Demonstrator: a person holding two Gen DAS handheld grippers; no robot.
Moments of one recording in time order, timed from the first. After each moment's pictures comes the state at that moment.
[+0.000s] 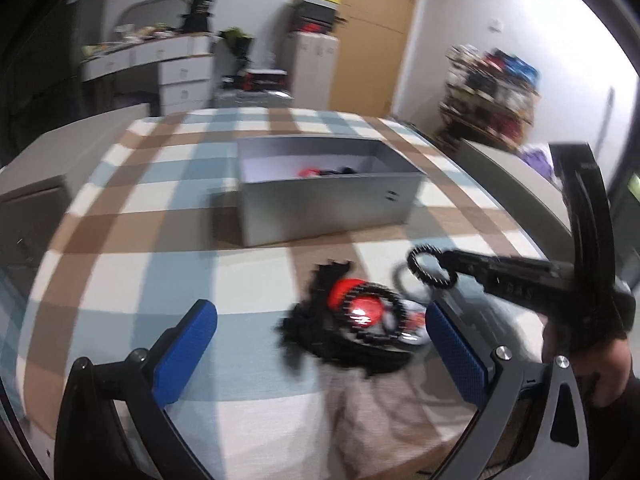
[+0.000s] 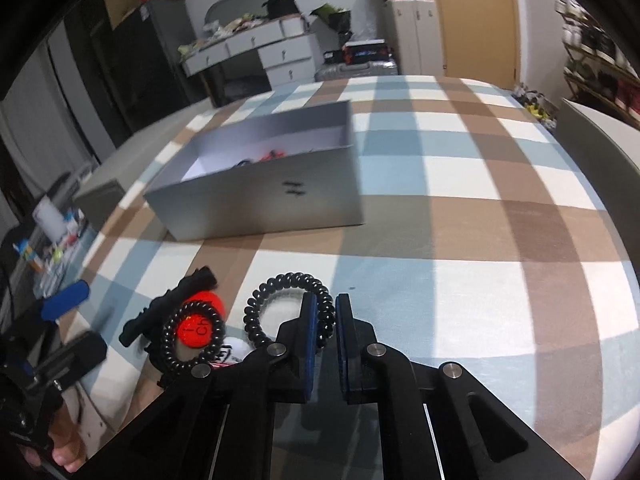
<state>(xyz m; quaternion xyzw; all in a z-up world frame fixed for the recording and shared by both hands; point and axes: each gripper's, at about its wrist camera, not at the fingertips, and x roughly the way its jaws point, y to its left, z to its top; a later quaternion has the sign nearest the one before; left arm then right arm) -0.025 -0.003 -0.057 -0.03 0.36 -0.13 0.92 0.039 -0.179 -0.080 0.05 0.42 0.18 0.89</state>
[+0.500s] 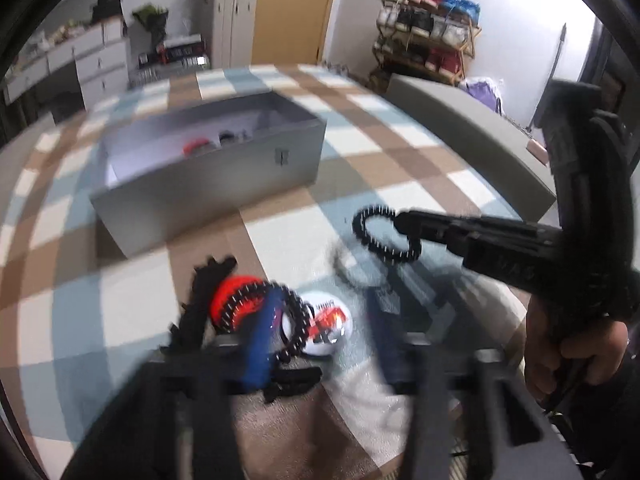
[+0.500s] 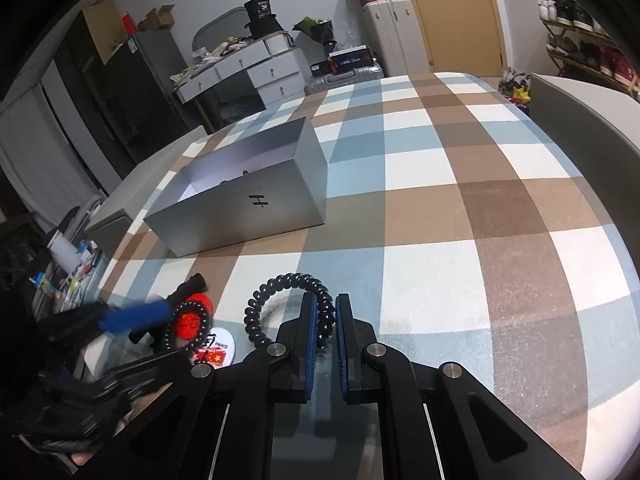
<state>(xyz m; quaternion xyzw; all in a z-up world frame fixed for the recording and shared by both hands) 0.001 -0.052 -0.068 0.01 0.44 -0.23 0.87 0.030 -0.213 -0.077 0.10 0.41 0.19 0.89</state>
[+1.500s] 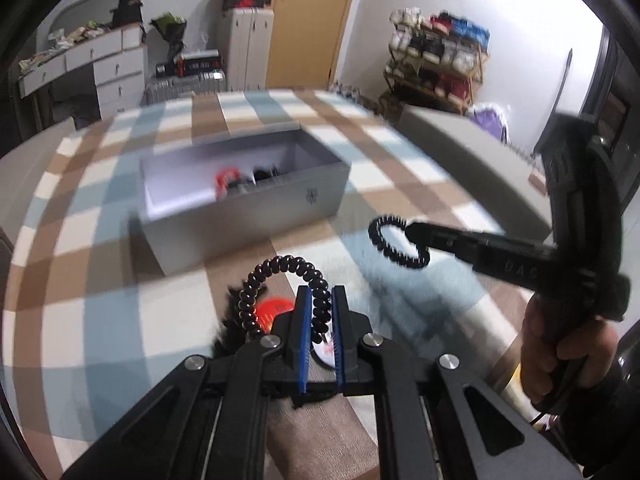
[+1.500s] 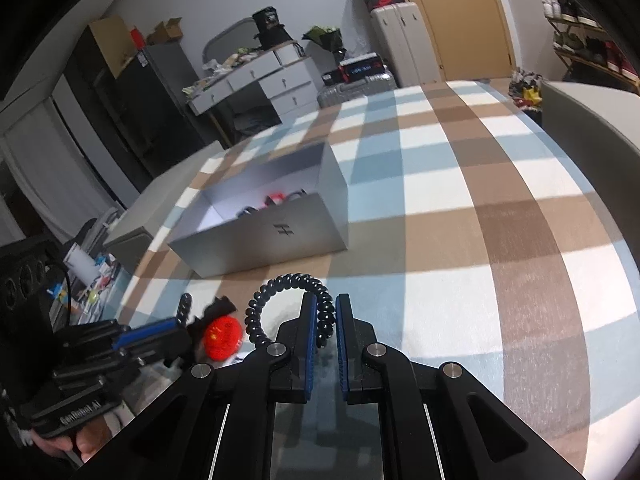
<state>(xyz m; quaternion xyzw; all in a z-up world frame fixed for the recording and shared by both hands) -0.005 -0.029 -0.033 -0.01 0.39 -0.21 0.89 0.038 -0.209 -0.055 0.12 0.39 0.22 0.89</state>
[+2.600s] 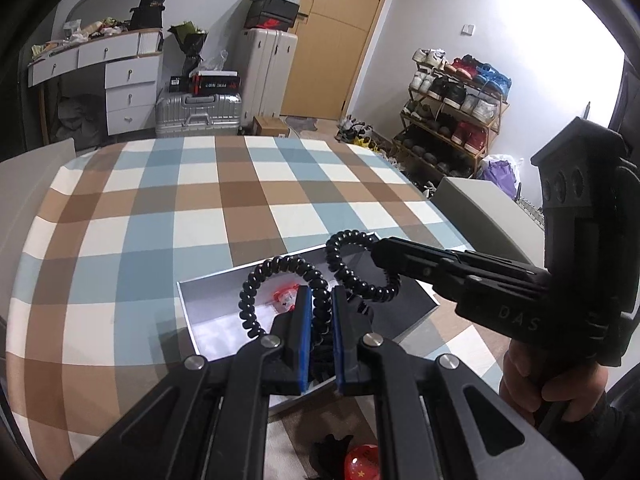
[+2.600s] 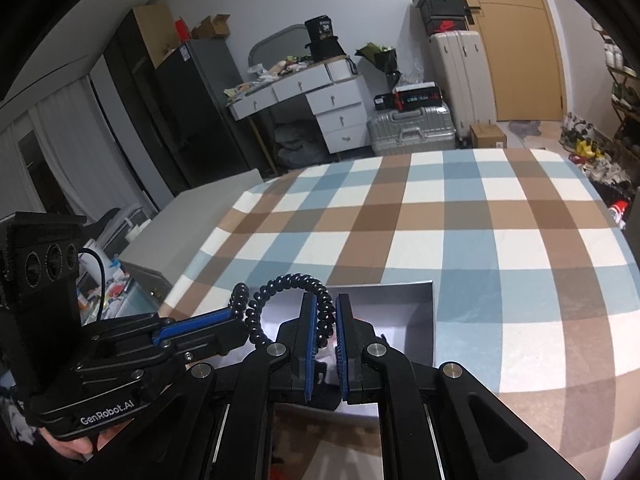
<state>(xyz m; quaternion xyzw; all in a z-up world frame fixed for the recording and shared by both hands) 0.093 0.012 -0.020 -0.06 0.37 -0.21 0.90 0.151 -0.129 -0.022 0.08 0.36 0.27 0.89</state>
